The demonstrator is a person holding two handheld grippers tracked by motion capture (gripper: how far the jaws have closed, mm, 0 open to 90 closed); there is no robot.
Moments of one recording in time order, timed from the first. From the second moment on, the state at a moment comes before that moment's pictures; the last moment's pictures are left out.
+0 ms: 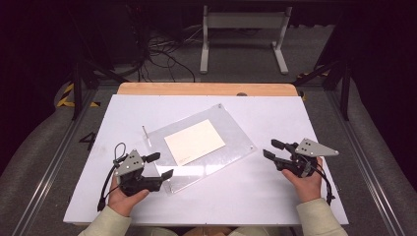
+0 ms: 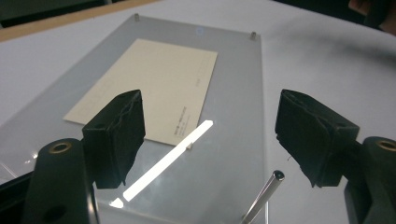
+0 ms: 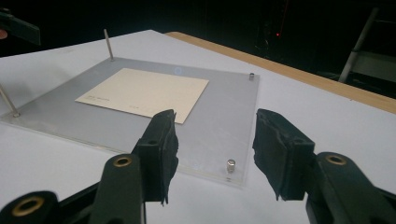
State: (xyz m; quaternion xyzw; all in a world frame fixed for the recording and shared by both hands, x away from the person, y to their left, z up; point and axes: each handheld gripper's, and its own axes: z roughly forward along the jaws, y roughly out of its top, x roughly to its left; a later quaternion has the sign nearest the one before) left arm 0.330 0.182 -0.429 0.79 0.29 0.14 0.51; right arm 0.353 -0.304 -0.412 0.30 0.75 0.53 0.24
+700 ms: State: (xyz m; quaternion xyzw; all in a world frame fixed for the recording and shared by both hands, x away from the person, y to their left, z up) left arm 0.326 0.168 -0.441 0.87 0.25 0.04 0.42; right arm 0.353 -0.295 -0.417 0.29 0.77 0.53 0.22
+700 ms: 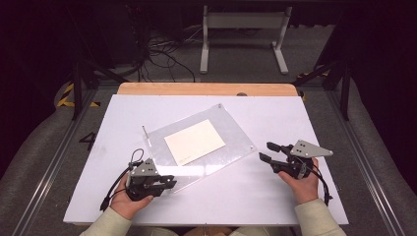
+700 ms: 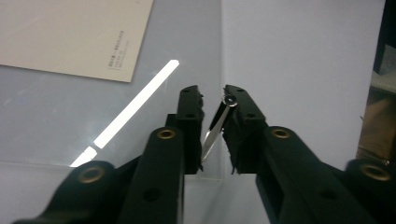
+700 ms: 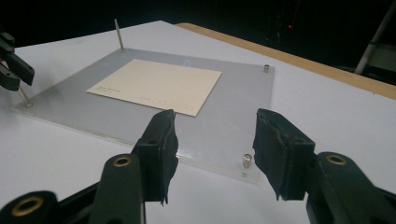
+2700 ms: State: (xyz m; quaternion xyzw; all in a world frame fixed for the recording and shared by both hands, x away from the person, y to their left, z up) left arm 0.363 0.245 -0.449 0.76 0.46 0.18 0.42; right arm 0.421 -0.200 -0.449 0.24 0.88 0.39 0.09
